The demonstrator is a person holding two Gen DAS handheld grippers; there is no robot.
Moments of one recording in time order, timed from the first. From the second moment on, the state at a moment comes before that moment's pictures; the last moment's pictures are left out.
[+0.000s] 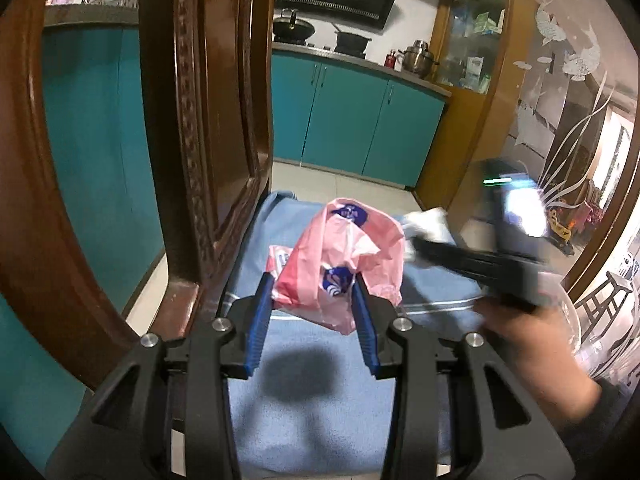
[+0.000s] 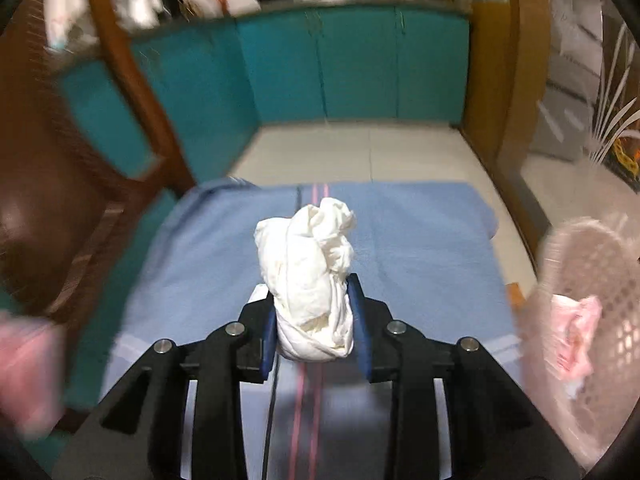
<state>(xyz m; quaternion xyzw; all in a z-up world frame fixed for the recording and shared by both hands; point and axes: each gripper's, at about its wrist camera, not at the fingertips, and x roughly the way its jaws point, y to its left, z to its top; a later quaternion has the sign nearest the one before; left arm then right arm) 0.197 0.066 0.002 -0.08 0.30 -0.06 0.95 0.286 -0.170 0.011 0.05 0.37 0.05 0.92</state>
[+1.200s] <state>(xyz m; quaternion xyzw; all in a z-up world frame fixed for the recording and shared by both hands) 0.189 0.024 -0.017 -0.03 0.33 -0.07 0.94 0.138 -0.236 0.032 0.08 0.30 0.04 0.95</state>
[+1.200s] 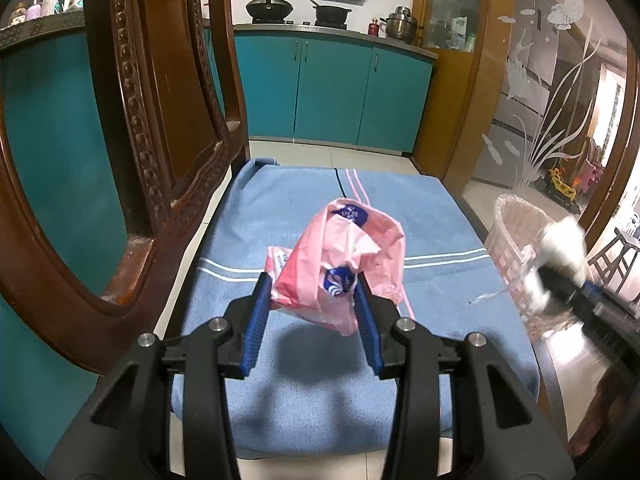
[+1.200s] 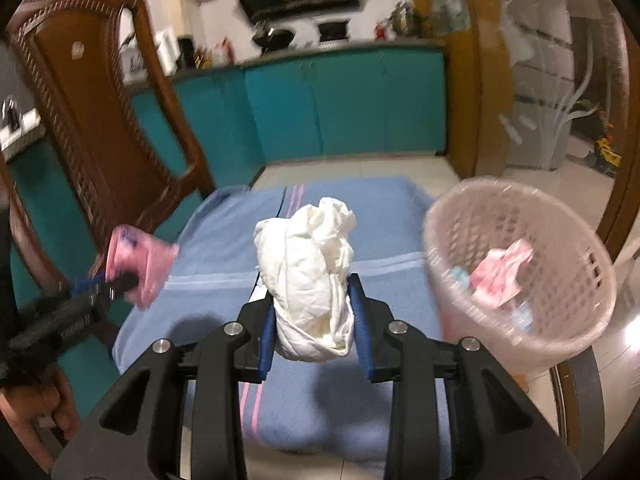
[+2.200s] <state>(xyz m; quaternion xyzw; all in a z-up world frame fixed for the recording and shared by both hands) 0.228 -0.220 0.032 0.03 0.33 -0.28 0.90 0.076 -0.440 0.070 0.32 0.08 -0.18 0.93</state>
